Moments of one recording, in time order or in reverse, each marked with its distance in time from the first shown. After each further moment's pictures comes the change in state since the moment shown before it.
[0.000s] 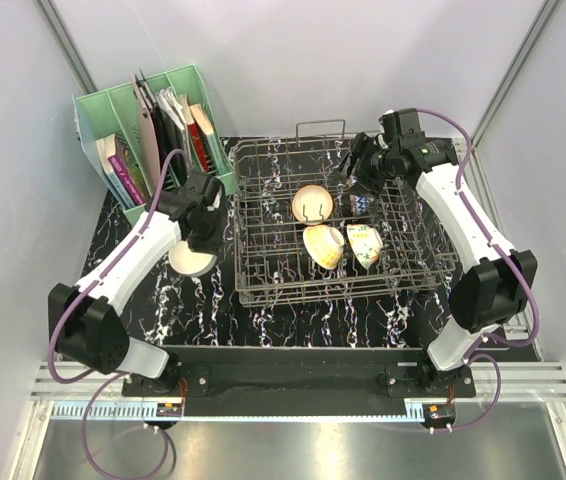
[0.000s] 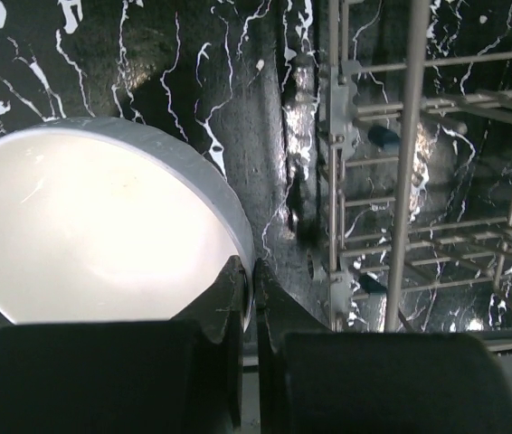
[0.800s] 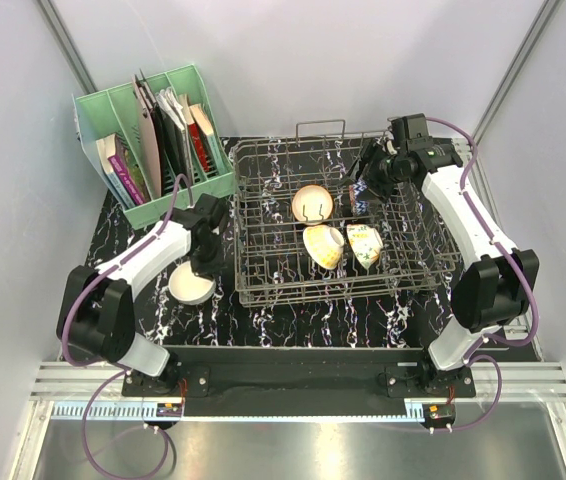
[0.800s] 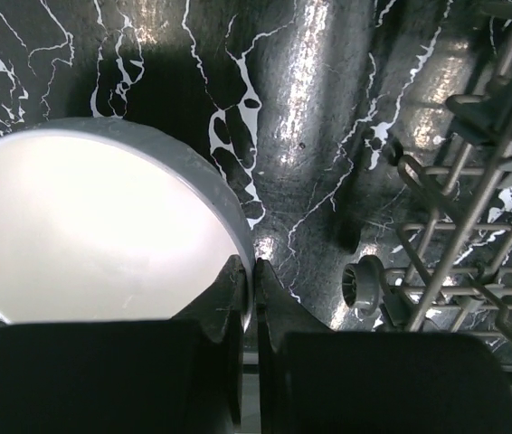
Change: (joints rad) left arm 0.011 0.082 -0.207 0.082 0.006 -0.136; right arm -0.059 -0.006 -0.066 -0.007 -0.028 -0.003
